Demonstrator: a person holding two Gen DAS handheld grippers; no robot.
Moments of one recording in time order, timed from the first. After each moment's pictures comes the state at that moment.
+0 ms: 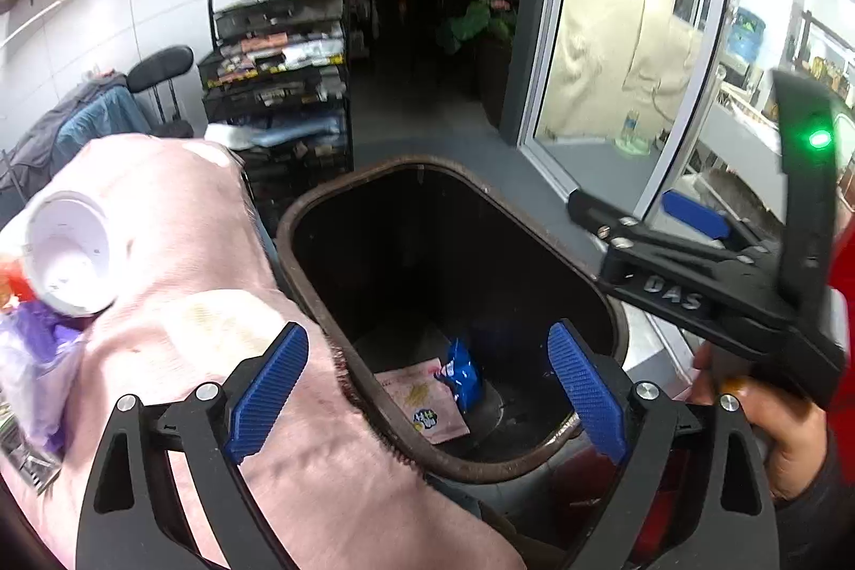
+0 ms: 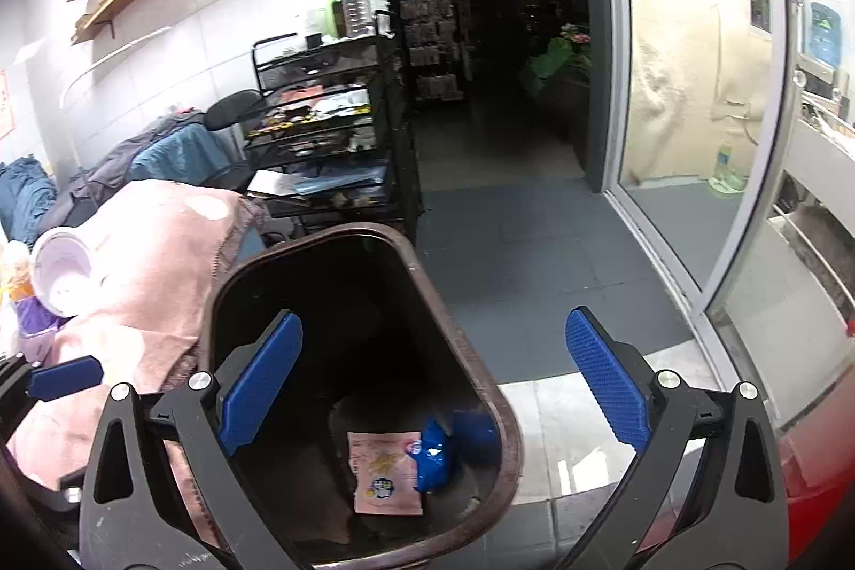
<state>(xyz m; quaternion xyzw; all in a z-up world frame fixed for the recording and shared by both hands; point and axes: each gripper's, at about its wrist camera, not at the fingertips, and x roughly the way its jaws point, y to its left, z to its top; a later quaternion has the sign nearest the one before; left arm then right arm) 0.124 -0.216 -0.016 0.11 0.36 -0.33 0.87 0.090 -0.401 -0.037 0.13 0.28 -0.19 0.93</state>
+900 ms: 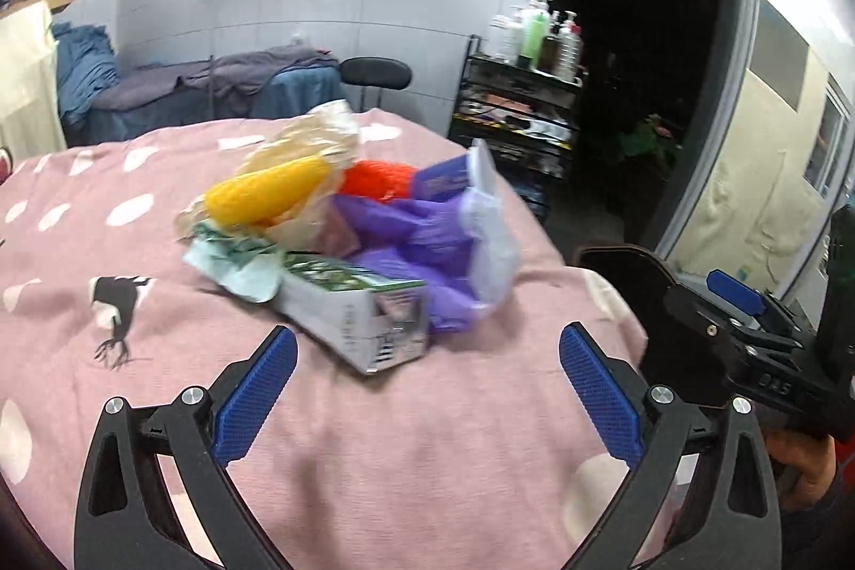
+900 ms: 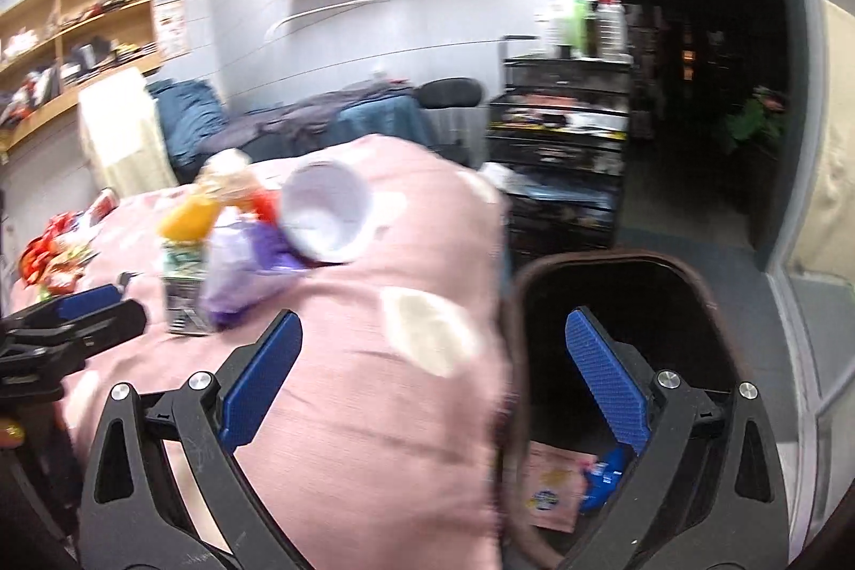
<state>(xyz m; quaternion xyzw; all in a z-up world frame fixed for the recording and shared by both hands) 0.113 0.007 -0.004 -0.04 0.30 -0.13 0.94 0.116 -0.220 -0.015 0.05 0.26 0.08 0.96</state>
